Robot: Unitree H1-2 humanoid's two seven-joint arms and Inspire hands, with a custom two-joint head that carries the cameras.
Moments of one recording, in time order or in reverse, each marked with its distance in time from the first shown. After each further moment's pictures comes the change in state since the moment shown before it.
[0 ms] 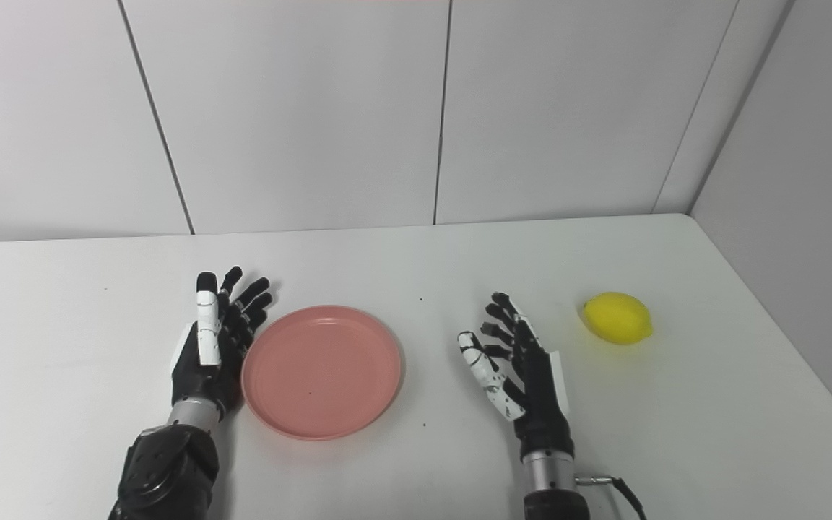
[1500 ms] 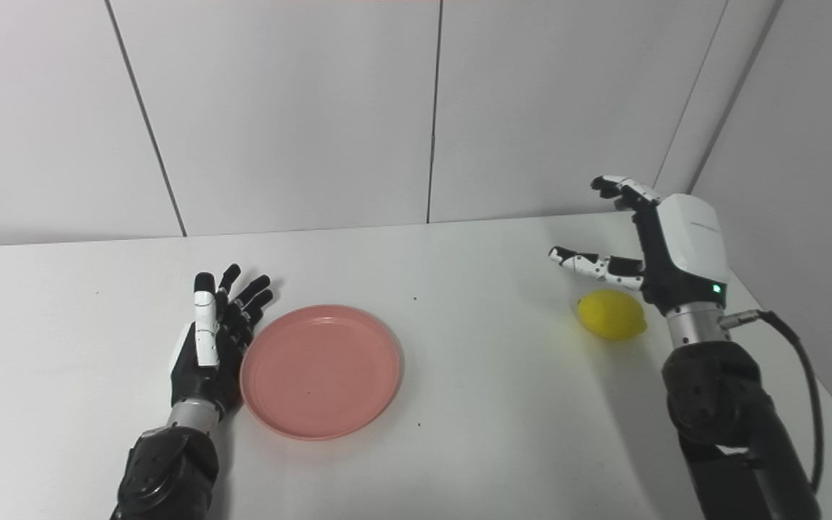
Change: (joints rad) left arm -0.007 -0.003 0.007 0.031 -0.022 -0.048 -0.029; right arm -0.235 -0.529 -0.069 0.055 -0.469 0.080 0.064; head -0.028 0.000
